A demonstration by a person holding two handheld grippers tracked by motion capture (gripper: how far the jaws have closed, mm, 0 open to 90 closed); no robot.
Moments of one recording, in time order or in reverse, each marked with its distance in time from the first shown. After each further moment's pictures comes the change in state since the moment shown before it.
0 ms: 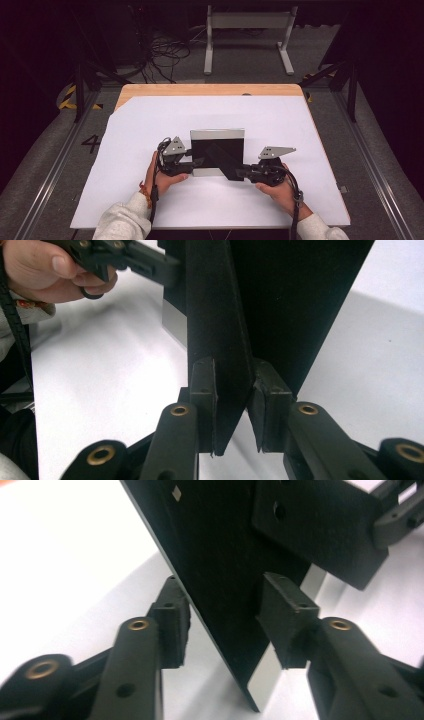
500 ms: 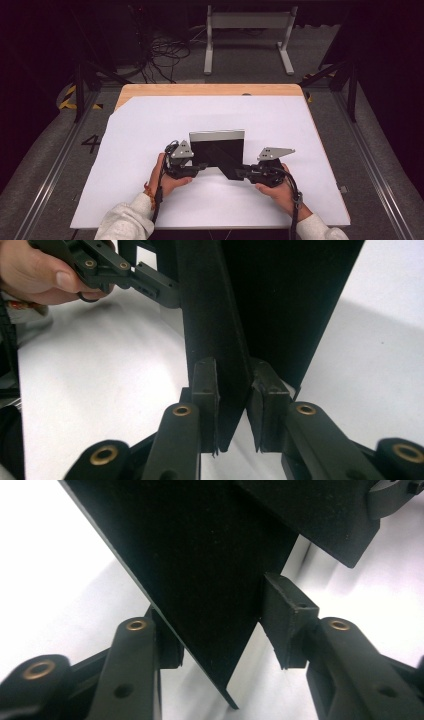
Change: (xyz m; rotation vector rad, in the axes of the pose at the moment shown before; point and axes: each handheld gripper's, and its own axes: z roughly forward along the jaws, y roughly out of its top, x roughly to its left) left arm -0.007 0.002 0.010 0.049 0.010 0.053; right arm 0.003 0.000 0.001 0.005 -0.036 -0.029
